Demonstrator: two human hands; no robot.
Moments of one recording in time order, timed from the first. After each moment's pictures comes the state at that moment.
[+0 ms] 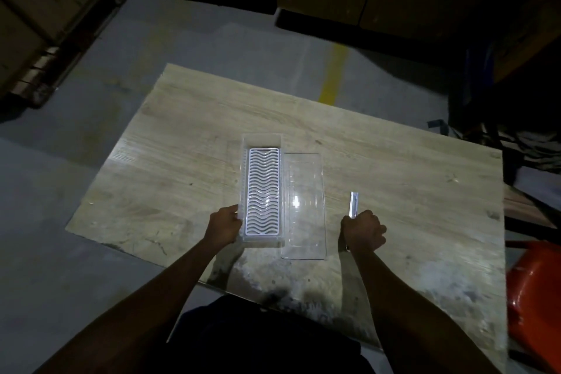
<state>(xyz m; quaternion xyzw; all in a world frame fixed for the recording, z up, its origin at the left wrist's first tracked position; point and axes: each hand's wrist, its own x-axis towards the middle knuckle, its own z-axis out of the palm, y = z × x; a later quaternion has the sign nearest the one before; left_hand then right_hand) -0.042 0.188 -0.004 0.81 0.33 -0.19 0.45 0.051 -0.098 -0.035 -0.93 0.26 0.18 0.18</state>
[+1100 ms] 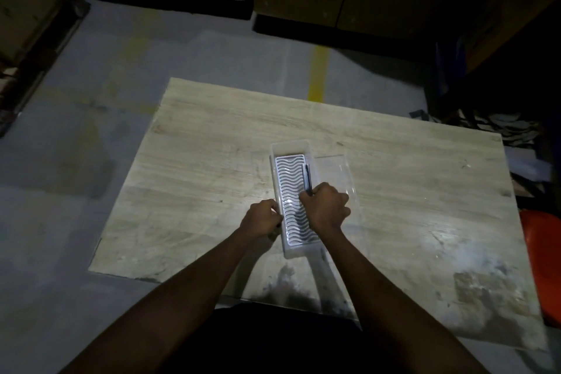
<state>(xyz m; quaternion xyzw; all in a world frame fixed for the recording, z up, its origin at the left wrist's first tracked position) -0.001 0.241 -0.005 0.85 0.19 -0.27 0.42 0.038 0.099 0.025 -0.94 0.19 0.14 0.25</state>
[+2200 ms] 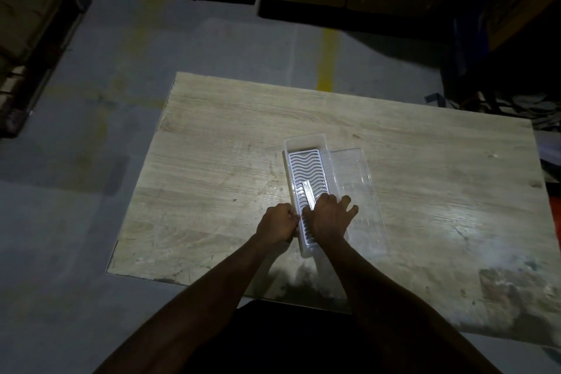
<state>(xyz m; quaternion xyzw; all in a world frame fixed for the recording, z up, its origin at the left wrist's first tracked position) -0.007 0.237 -0.012 0.85 0.18 -0.27 0.42 0.017 0.116 -0.036 -0.98 0.08 0.17 0.01</state>
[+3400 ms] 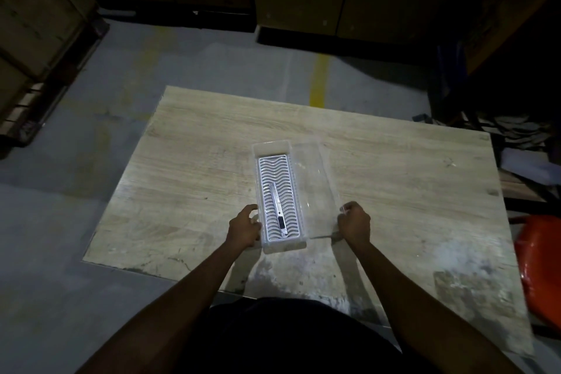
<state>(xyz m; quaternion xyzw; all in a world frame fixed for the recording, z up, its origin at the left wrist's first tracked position) -0.039 0.202 -0.006 0.80 0.30 -0.19 0.48 0.023 -0.043 -0.001 -0.90 0.21 0.17 0.34</state>
